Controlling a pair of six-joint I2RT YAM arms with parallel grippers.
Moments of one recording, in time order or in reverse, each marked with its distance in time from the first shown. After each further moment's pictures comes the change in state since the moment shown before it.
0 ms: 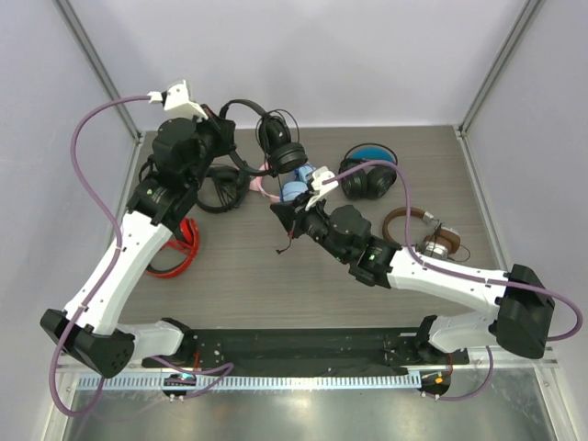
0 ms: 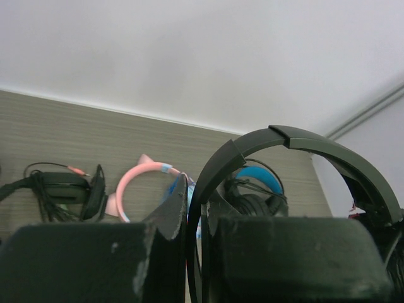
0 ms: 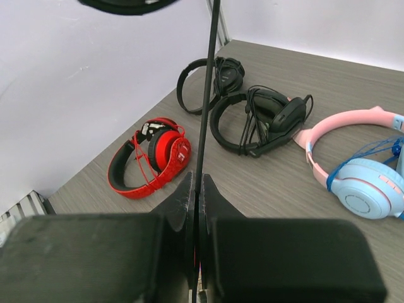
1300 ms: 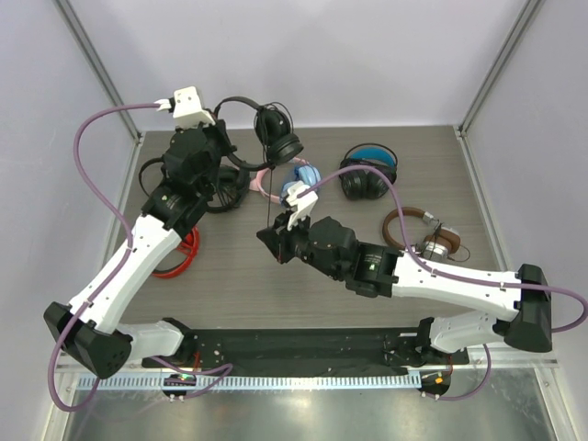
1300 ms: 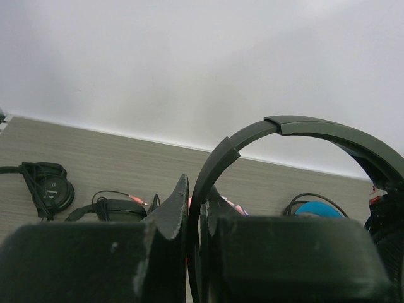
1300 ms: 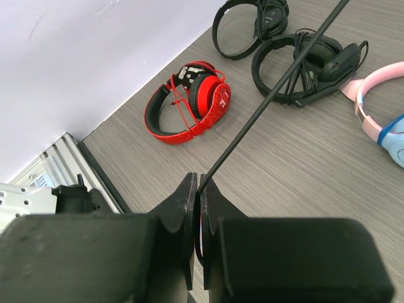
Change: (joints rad) left arm -0.070 -0.005 -0.113 0.193 -0.271 0.228; right arm 0.209 -0.009 0.194 -0.388 0.096 0.067
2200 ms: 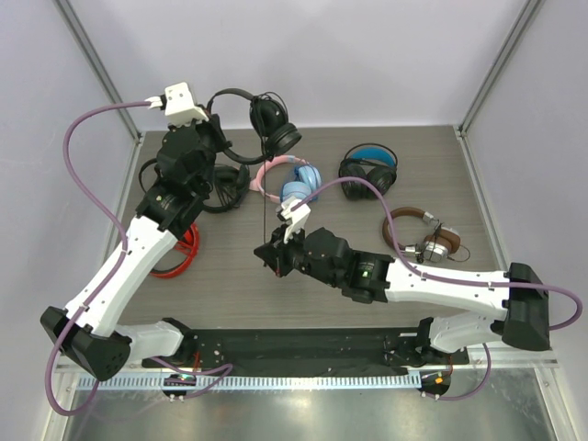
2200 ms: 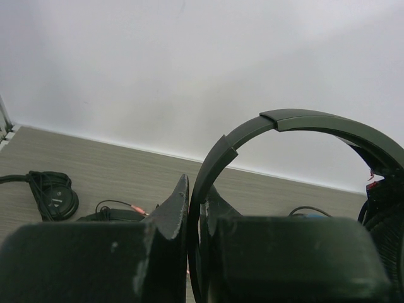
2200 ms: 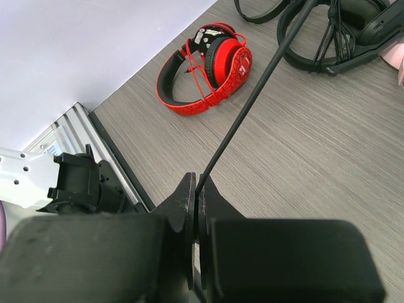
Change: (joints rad) left arm 0.005 -0.014 0.029 0.001 -0.017 0.005; right arm 0.009 0.019 -0.108 0.074 -0.084 0.040
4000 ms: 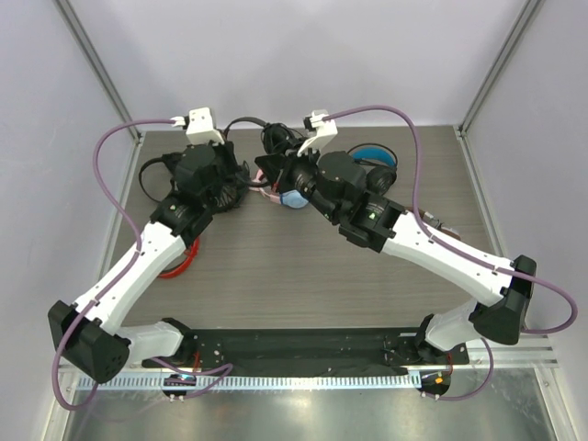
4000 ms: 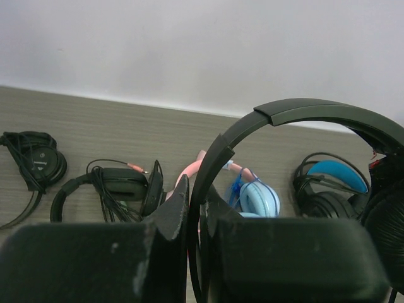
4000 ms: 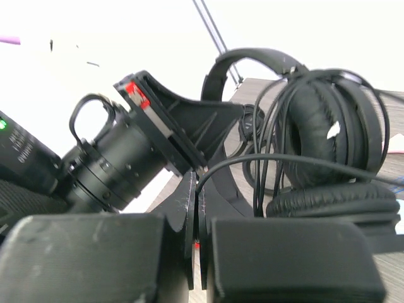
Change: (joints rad) left arm 0.002 -0.021 -0.202 0.032 0.098 -0.022; right arm -0.235 0.140 0.489 -0.098 0.055 0.073
